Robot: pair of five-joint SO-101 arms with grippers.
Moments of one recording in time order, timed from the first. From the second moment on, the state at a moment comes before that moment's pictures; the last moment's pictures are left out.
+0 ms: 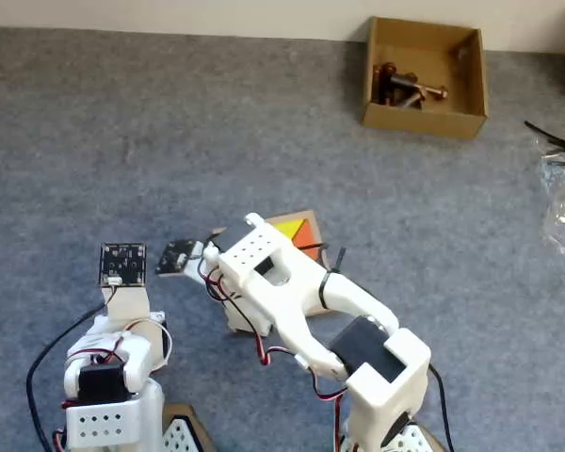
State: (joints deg) left arm -10.8 -103.1 96.0 75.4 2.1; right arm -49.0 13.3 15.8 76.6 34.5
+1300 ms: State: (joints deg) left arm -10.8 -103.1 96.0 75.4 2.1; right arm -50.1 13.3 5.1 78.0 21.8
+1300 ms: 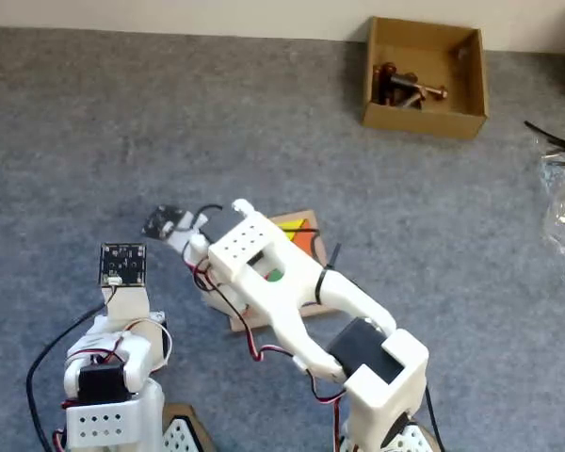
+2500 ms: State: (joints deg) left arm -10.8 -103.1 96.0 75.4 2.1; right arm -43.2 13.3 10.6 64.6 21.3
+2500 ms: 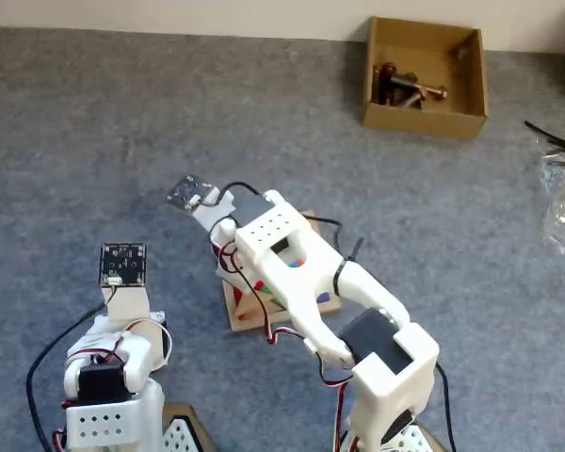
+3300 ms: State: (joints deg) left arm -10.8 -103.1 96.0 75.4 2.1; right arm -43.2 13.3 10.6 70.5 21.3
